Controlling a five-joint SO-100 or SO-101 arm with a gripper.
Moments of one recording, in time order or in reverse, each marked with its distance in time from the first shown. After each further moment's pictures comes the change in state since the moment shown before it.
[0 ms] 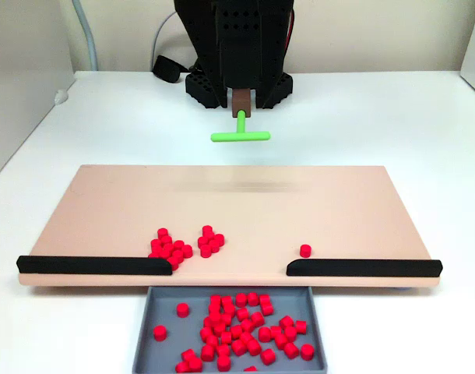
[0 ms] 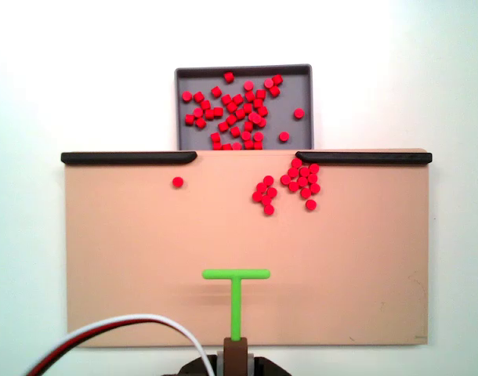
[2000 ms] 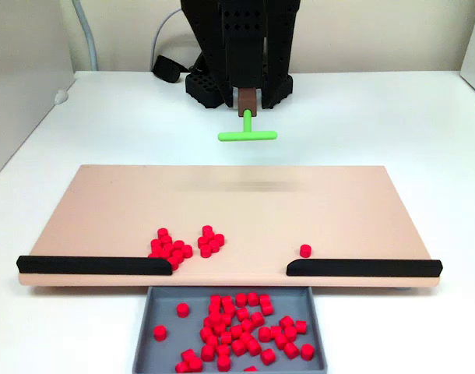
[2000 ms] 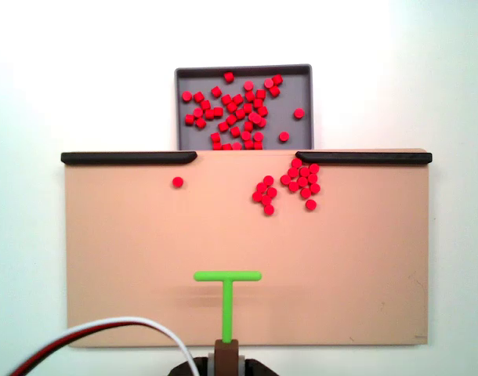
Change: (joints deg) arm -2.0 0.0 0.0 0.3 2.2
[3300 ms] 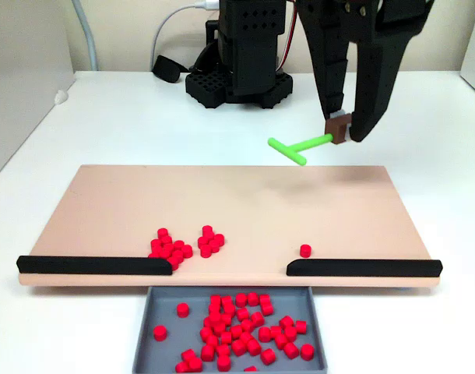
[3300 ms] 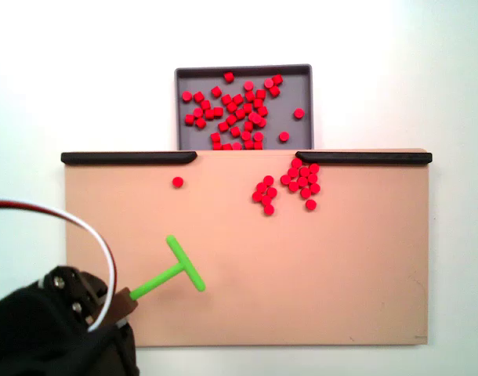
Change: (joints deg) arm -16.0 -20.0 -20.0 0.0 74.4
